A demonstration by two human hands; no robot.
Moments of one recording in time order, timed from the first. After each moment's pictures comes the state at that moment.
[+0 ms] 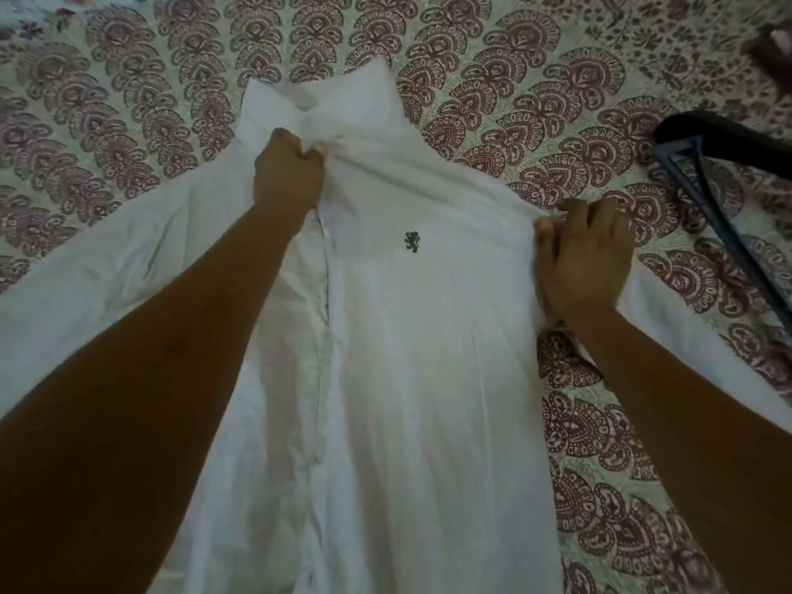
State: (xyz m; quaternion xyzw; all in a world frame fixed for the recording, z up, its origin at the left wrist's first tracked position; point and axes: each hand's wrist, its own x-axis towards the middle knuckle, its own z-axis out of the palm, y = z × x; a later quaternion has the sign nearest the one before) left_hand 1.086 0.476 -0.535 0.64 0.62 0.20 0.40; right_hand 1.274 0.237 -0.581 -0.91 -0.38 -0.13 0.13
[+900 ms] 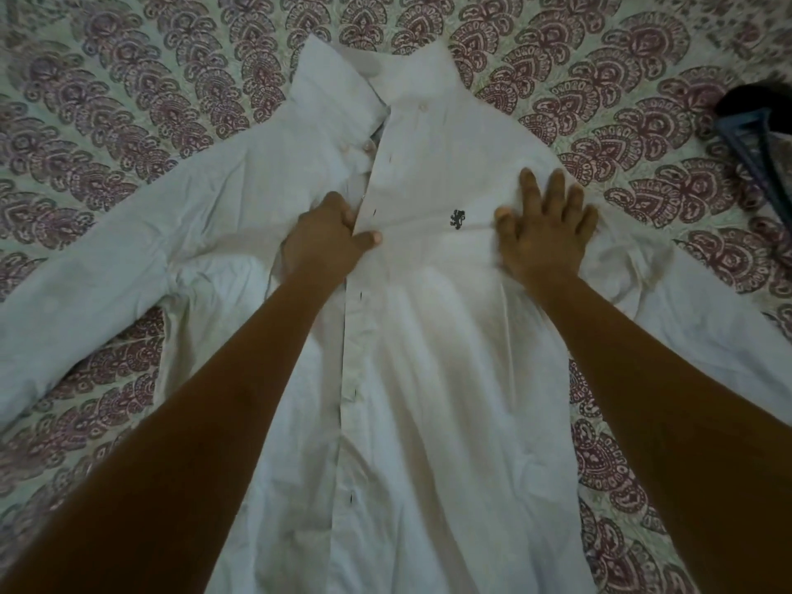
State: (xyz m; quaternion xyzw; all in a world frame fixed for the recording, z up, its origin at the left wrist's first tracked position) left_hand 1.007 0.403 -0.540 0.75 0.58 0.02 0.31; right_hand 1.208 0.282 -0.583 -0.91 -0.38 0.12 0.06
